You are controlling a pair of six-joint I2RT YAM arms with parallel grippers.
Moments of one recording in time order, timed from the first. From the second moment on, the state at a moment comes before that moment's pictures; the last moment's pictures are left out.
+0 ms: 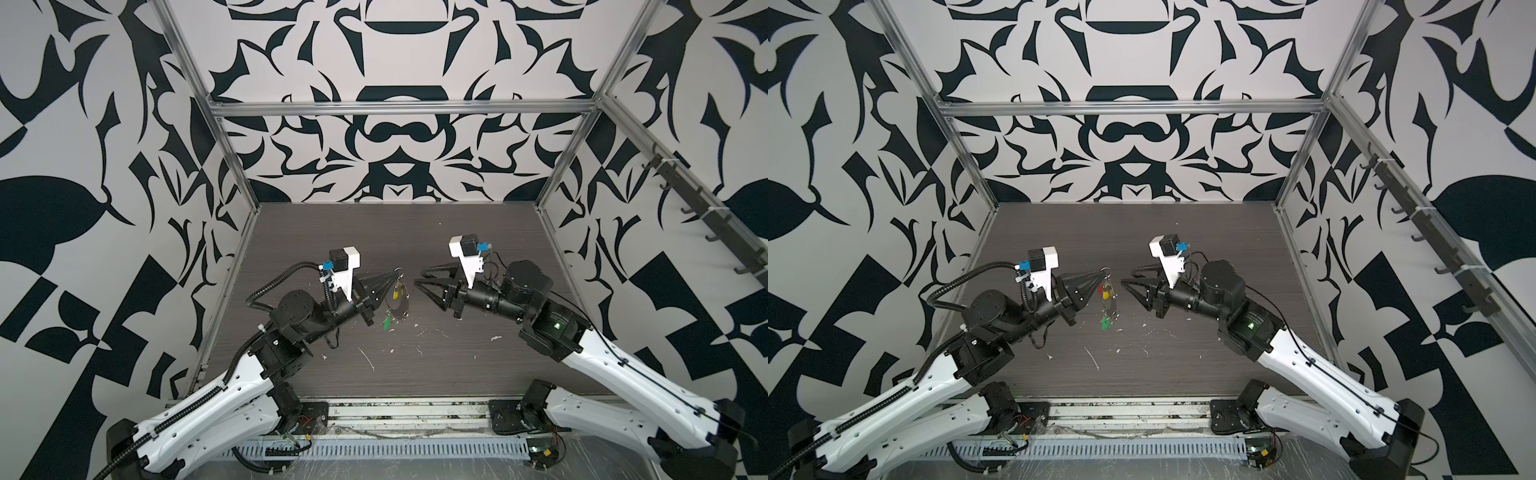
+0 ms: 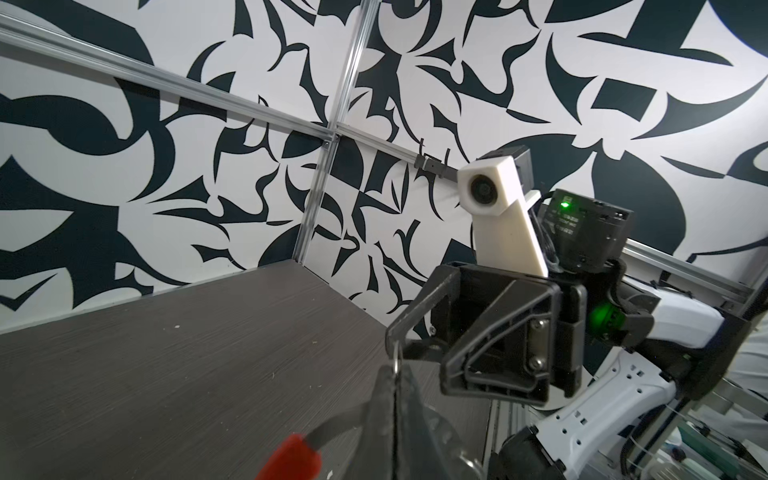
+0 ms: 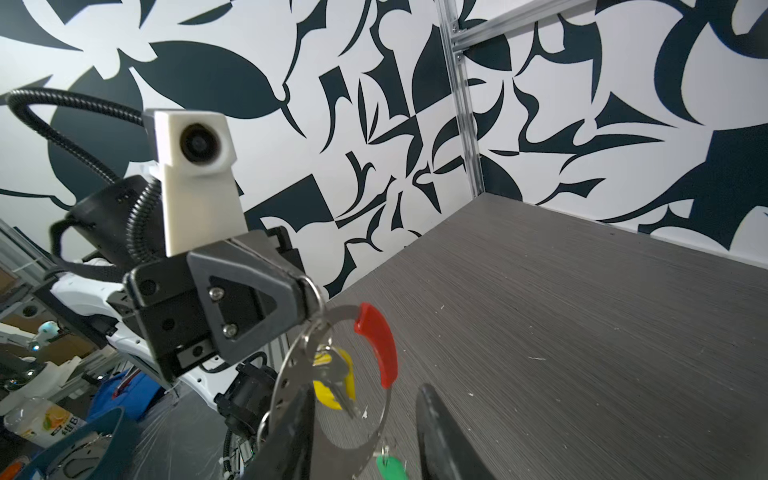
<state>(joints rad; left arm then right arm) -0.90 0.77 0.68 0.29 0.16 -0.40 0.81 0.92 0.92 -0.05 -0.38 0.37</state>
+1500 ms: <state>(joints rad) -0.93 0.83 0.81 0.06 -0.03 -0.49 0.86 1.03 1.01 -0.17 -0.26 0.23</state>
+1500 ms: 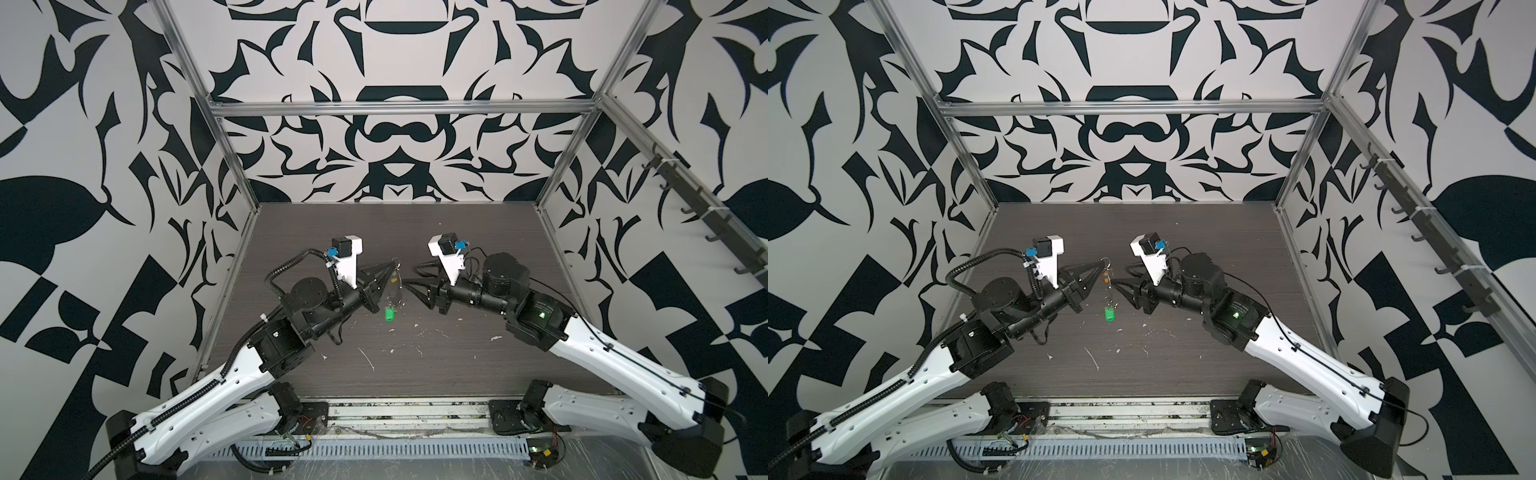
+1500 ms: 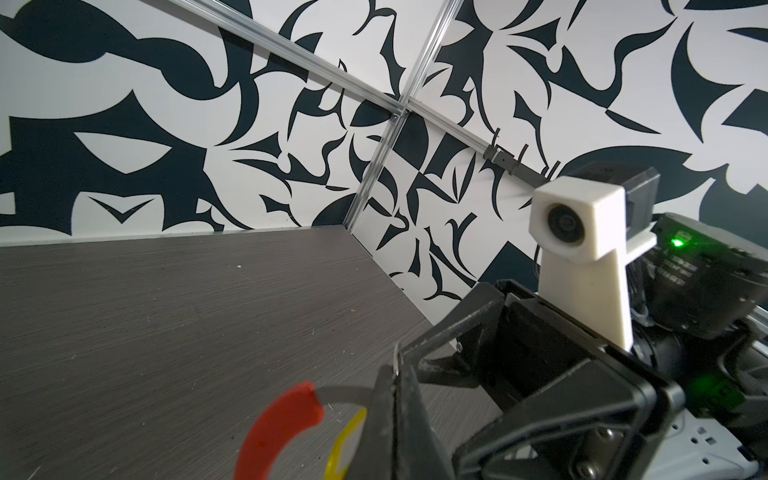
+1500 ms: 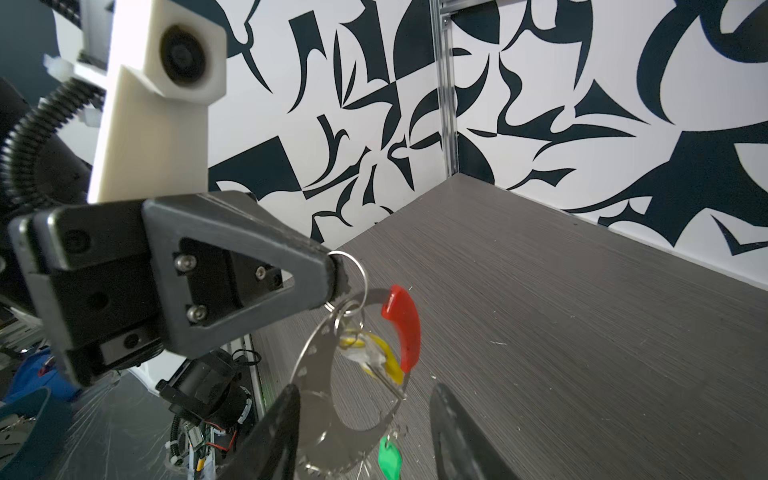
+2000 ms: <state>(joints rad) -0.93 0.84 0.81 0.06 0.01 -0.50 0.92 1.07 1.01 -0.18 -0.17 0.15</state>
